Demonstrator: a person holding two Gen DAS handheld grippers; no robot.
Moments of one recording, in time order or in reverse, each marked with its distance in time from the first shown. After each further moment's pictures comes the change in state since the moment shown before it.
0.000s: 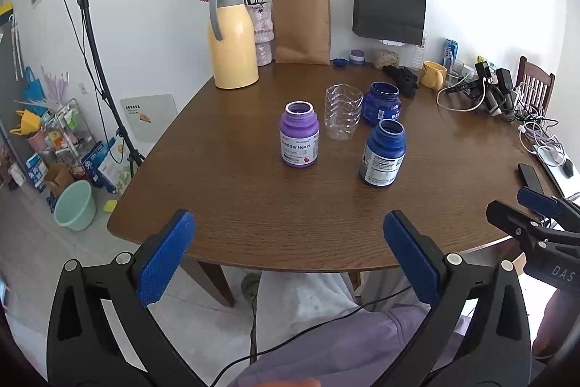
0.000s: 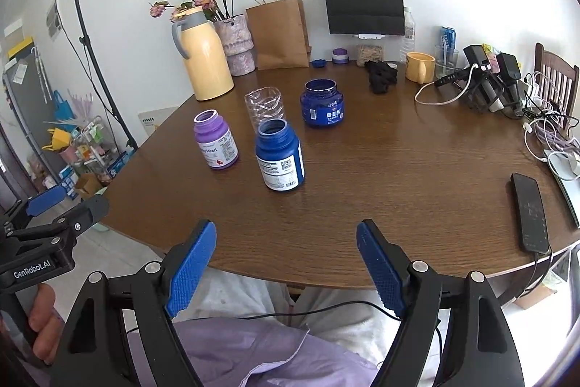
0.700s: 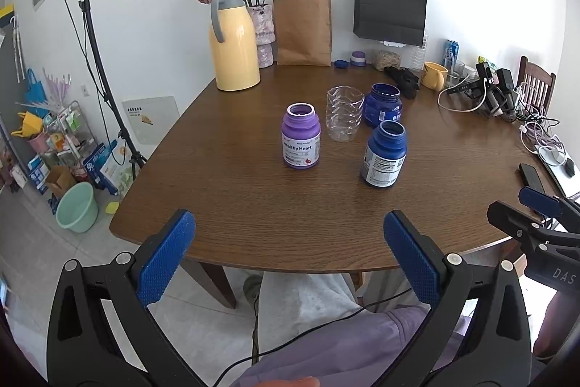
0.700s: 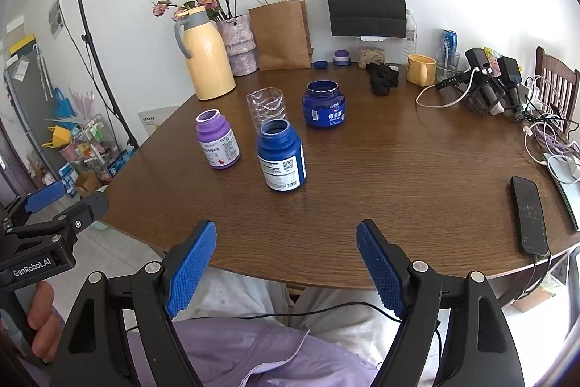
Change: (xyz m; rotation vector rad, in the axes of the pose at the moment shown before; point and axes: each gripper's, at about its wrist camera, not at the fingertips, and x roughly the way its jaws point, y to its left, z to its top) left arm 0.000 0.005 0.000 -0.001 -0.005 0.006; right arm -0.002 0.003 0.000 -0.007 -0.008 0.001
